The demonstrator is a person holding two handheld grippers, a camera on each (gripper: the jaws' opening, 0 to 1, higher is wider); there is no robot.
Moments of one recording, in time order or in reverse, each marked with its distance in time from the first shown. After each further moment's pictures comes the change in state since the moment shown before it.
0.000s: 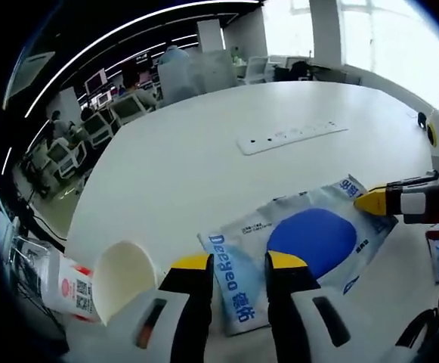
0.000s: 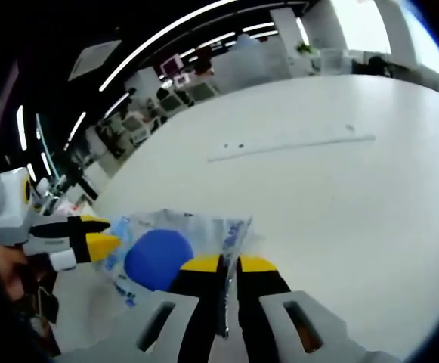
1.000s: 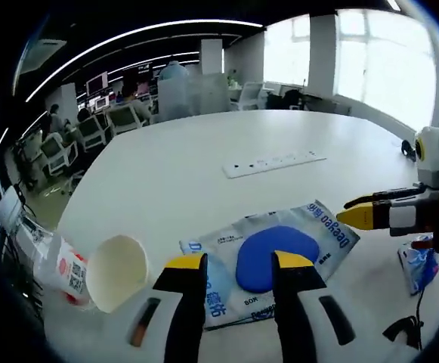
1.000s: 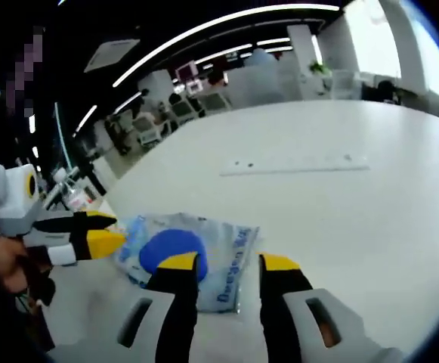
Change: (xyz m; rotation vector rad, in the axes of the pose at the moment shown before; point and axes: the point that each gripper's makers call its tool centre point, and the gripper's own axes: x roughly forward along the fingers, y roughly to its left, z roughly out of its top) left arm -0.032 -0.019 0.005 -0.091 -0.158 -0.107; right arm -0.037 0.016 0.008 -0.124 -0.058 0.018
